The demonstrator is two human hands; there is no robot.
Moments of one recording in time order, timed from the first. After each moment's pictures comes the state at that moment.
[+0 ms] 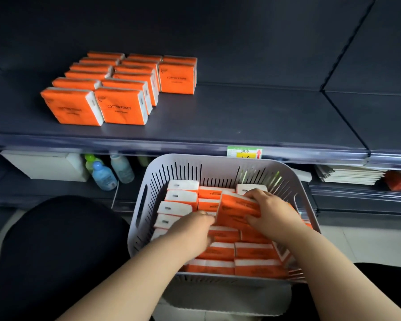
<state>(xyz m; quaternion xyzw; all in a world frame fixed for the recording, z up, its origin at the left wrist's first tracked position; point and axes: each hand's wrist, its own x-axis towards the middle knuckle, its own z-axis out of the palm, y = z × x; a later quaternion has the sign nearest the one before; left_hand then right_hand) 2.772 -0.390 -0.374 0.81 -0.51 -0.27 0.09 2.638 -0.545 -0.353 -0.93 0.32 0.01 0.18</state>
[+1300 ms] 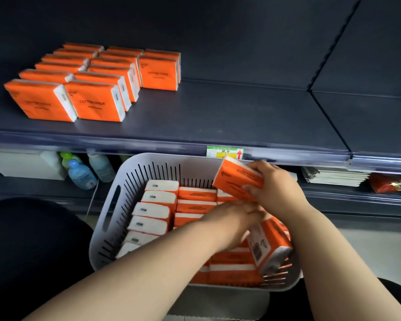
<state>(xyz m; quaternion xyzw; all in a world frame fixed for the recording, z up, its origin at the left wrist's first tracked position) 2.713 -0.485 -0.357 0.66 -0.72 -0.14 0.12 2.633 -0.600 -0.318 -0.91 0.36 -0.10 0.19</state>
